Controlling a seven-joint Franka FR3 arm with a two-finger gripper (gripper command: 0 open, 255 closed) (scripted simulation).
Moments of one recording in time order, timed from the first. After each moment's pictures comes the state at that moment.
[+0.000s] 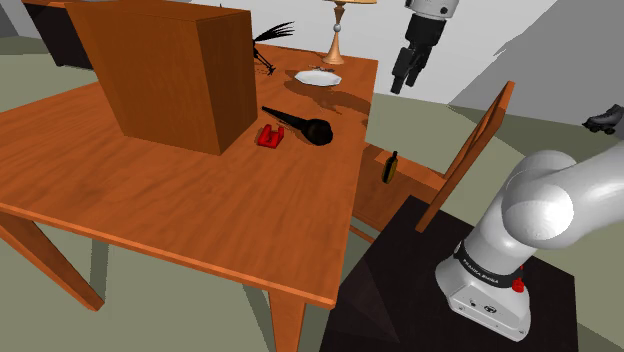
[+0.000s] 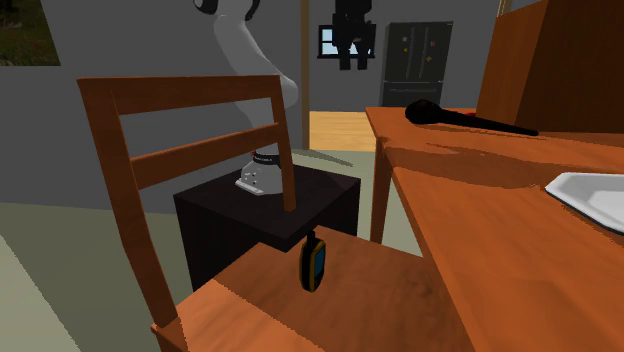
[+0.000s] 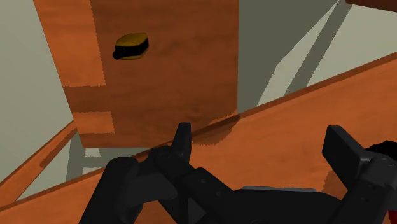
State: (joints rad) arm -0.03 -0.67 -0.21 -2.35 -0.11 1.75 -0.18
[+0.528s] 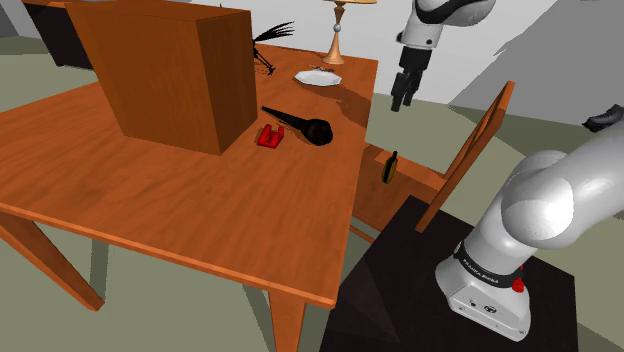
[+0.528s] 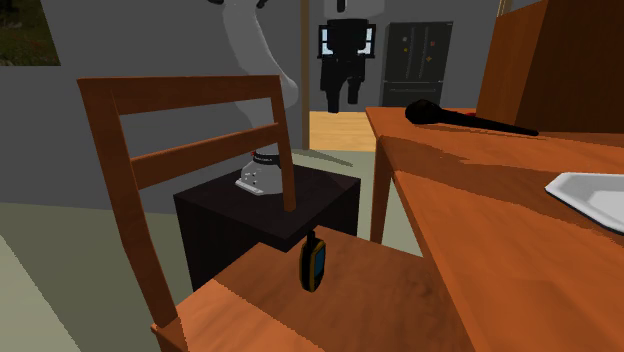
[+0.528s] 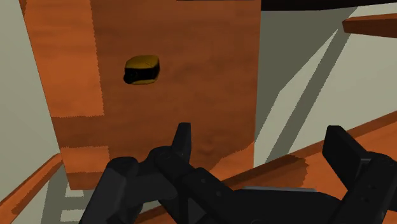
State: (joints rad) arm -0.04 -0.44 -0.39 -2.32 -0.10 1.82 -0.37
